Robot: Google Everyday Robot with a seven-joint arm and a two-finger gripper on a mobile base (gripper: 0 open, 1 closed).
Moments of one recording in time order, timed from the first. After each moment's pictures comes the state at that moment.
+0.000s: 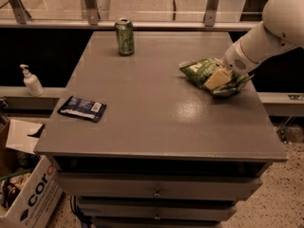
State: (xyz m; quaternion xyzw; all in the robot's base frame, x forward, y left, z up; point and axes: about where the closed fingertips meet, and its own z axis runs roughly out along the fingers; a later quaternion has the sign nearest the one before) arm 0.647 -0.205 0.825 -0.48 0.83 0.08 0.26
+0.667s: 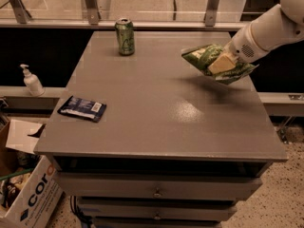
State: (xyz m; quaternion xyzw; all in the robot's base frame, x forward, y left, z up) arm 0.646 -0.202 0.878 -0.46 0.82 0.09 0.32
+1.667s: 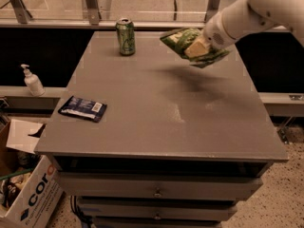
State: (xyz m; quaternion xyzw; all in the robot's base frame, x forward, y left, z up) arm 0.701 -0.140 0.899 -0.48 0.79 0.07 0.38
